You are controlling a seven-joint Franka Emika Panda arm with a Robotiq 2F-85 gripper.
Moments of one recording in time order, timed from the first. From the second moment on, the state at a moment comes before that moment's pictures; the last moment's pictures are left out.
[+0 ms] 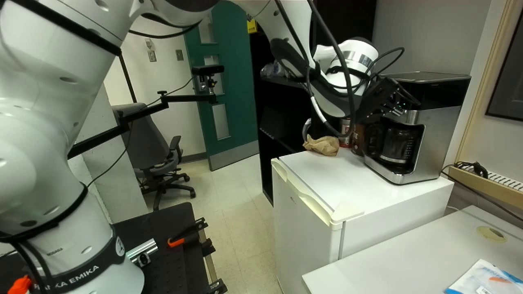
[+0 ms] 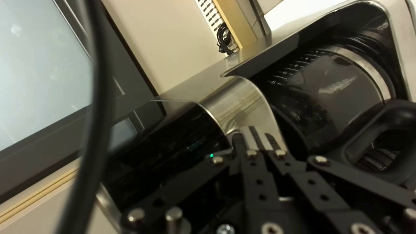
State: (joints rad) arm 0.12 0.67 -0.08 -1.48 -1.68 2.90 0.73
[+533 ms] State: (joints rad) arm 0.11 0.55 -0.09 -1.68 -1.76 2.95 0.77
